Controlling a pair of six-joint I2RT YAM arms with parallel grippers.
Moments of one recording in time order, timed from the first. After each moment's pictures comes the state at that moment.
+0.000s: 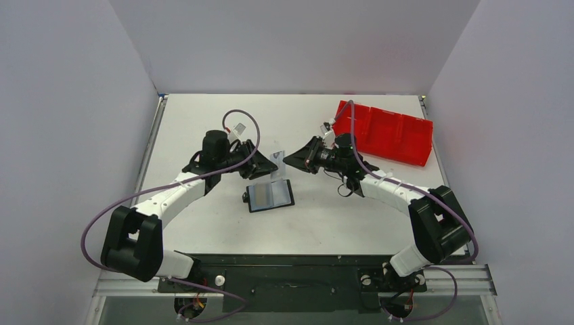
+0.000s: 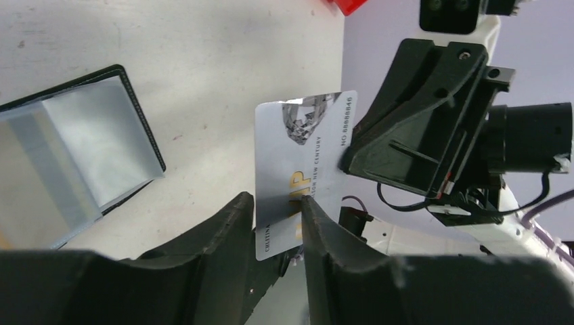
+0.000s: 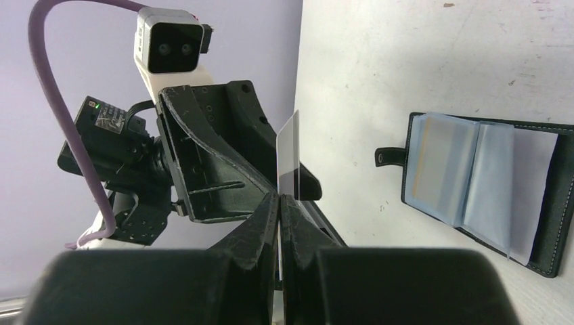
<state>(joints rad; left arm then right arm) -0.36 1.39 0.84 -0.01 0.64 -0.99 0.52 1.53 0.85 0.41 -0.56 1.22</state>
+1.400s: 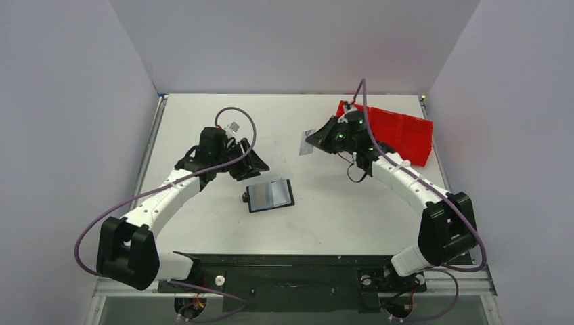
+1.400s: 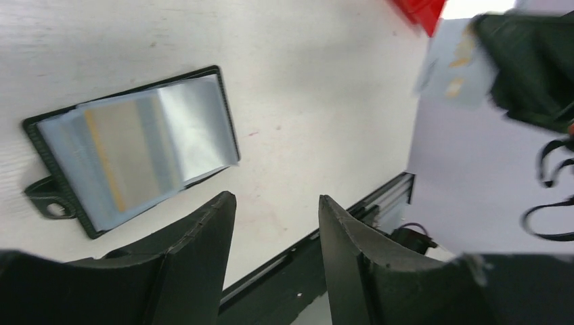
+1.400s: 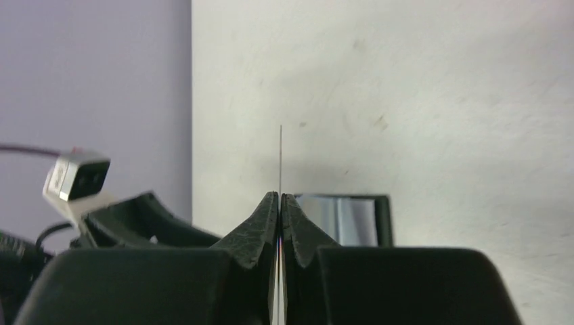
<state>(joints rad) -0.36 1.34 0.94 -0.29 0.48 -0.84 0.46 1.49 1.06 -0.03 -0.29 0.94</state>
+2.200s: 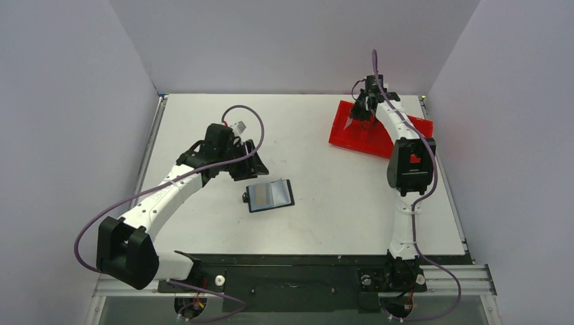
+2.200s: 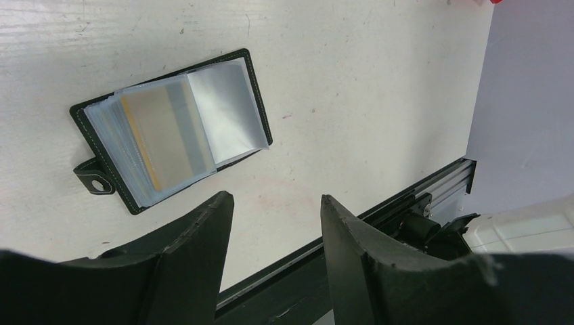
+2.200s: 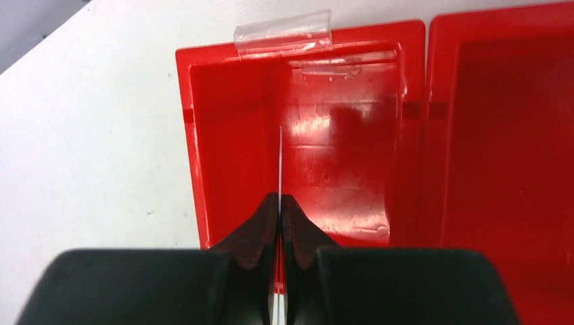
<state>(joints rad) -0.42 1.33 1.05 -0.52 0.34 -0.67 0.09 2.25 1.99 -0.60 -0.04 0.57</state>
